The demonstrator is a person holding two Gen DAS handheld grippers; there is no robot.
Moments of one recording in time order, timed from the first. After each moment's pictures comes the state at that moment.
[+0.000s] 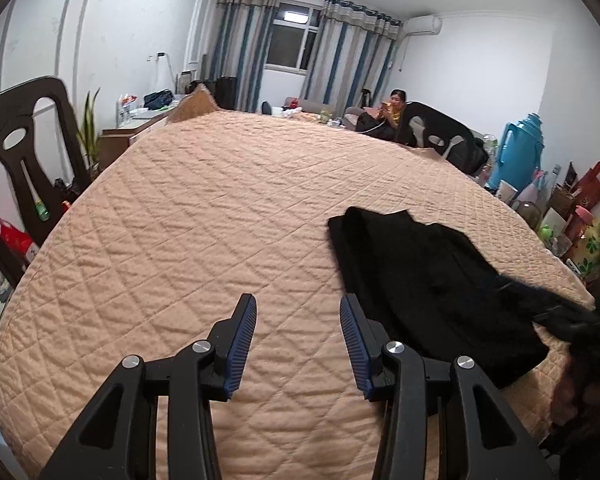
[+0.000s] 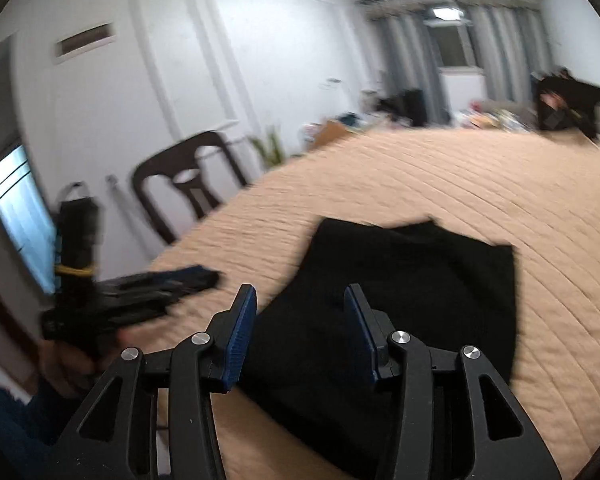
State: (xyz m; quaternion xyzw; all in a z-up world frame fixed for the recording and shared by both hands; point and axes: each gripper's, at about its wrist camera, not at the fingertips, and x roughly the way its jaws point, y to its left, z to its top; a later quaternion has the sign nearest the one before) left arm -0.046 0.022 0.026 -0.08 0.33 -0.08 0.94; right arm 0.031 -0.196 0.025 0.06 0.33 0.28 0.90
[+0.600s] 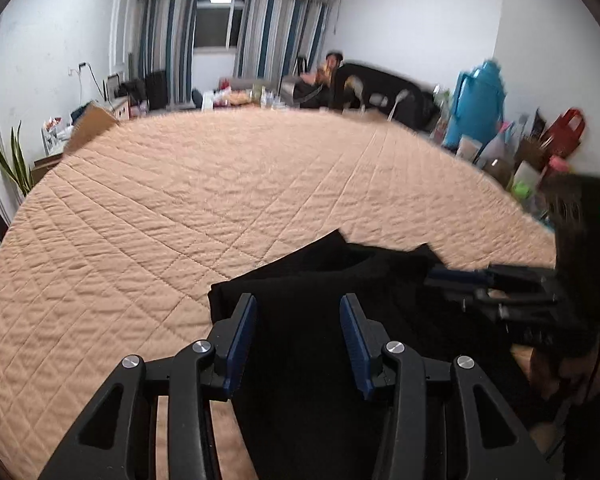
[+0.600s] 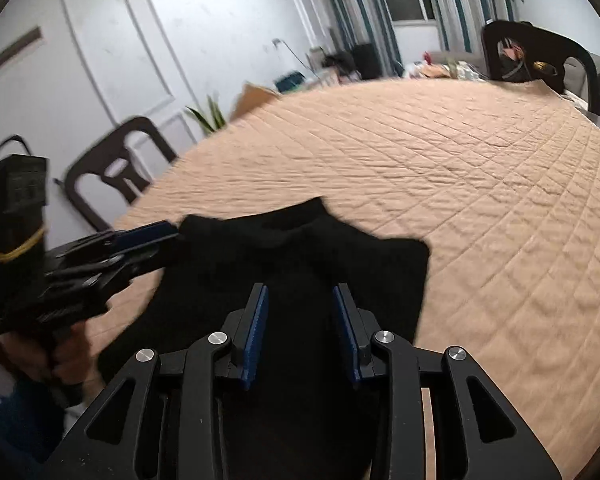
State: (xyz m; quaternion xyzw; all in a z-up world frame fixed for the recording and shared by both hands) left arm 0.056 -0.064 0.030 0.00 0.37 -0.18 0.91; right arm 0.132 -0.218 0.012 0.05 0.41 0.24 0.88
